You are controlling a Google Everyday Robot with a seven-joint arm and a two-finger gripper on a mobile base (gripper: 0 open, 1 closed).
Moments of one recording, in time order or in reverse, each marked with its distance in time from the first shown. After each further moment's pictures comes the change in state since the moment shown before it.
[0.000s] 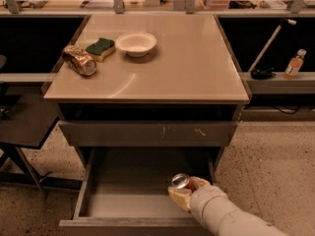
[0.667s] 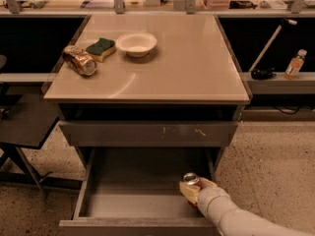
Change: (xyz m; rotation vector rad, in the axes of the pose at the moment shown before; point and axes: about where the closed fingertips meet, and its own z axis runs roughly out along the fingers) arm 0.061 -0.061 0.076 0.078 -0.048 0.199
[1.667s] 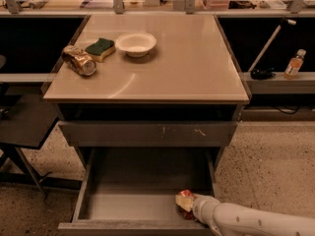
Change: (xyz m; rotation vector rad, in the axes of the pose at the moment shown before) arm 0.120 -0.013 0.089 -0.058 0.235 0.169
